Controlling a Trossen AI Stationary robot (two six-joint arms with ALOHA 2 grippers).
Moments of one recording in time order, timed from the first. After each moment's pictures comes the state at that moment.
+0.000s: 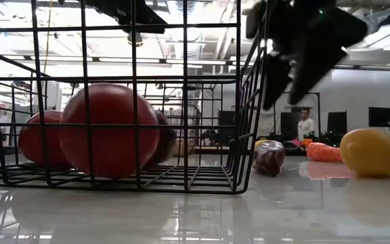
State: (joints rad) left arm 0.24 1.06 0.87 -0.06 -0.14 0.25; right arm 0.21 1.59 1.10 -0.65 0.07 0.02
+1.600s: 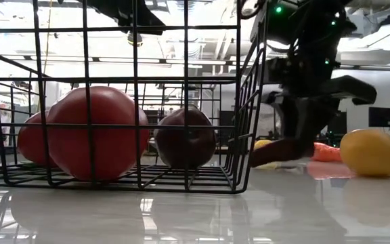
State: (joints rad) left arm 0.24 1.06 0.87 -0.06 -0.21 0.24; right arm 0.12 1.61 0.95 -0.64 0.11 -0.16
